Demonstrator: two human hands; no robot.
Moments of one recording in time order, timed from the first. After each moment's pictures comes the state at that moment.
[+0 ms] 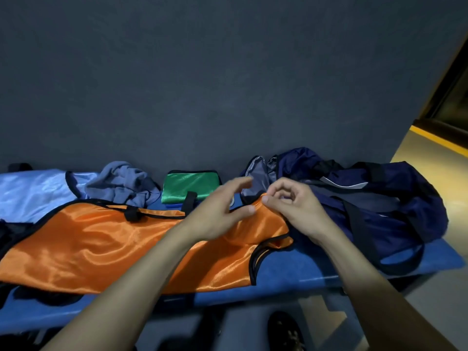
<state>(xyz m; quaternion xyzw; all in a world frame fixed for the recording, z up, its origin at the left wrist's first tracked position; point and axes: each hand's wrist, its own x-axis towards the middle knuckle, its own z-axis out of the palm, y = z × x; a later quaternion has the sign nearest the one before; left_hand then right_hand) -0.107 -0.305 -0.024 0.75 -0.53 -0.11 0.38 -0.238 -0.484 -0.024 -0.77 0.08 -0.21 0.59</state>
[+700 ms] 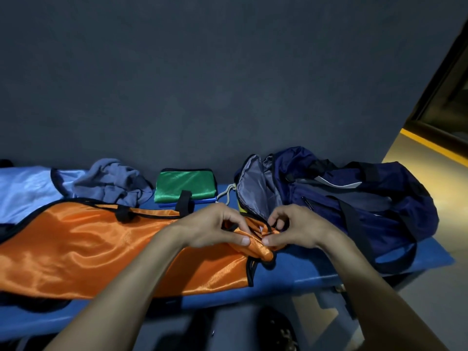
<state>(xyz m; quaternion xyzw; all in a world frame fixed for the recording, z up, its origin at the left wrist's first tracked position) -0.099 -0.296 -0.028 0.69 -0.58 -0.29 0.33 -0.247 -0.501 -0.039 -0.92 0.22 0.05 0.33</state>
